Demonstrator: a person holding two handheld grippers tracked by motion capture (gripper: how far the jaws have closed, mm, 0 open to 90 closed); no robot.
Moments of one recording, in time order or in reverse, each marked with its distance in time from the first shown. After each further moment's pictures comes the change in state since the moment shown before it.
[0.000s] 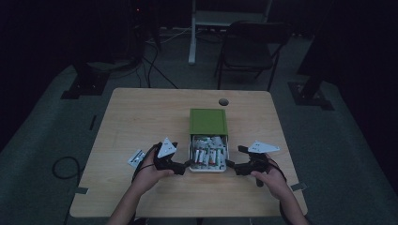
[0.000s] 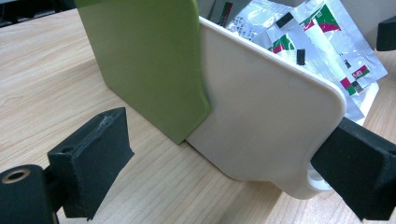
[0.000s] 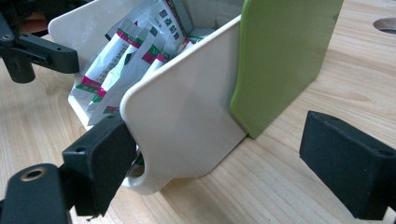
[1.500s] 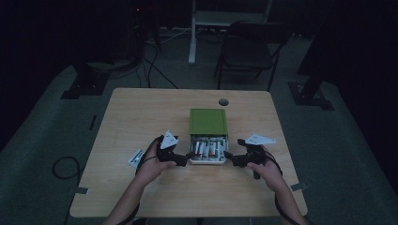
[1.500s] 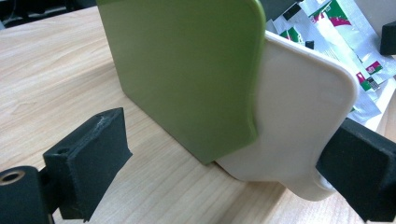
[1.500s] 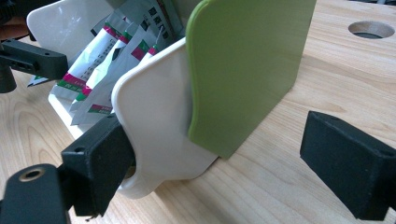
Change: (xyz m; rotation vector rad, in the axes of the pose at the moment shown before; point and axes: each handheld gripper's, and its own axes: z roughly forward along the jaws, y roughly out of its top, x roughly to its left) left arm 0.019 0.009 0.020 0.008 0.028 -0.024; right arm -0.016 0.012 0.019 0.003 -0.059 0.020
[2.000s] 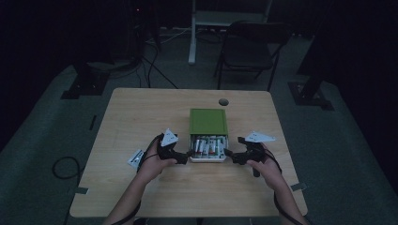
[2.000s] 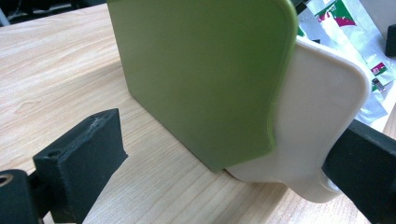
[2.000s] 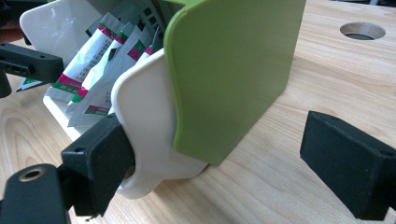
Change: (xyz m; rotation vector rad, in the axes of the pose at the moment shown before) left arm 0.005 0.001 0.007 -0.002 0.014 -0.025; right arm -0.006 0.004 0.004 0.002 -0.017 0.009
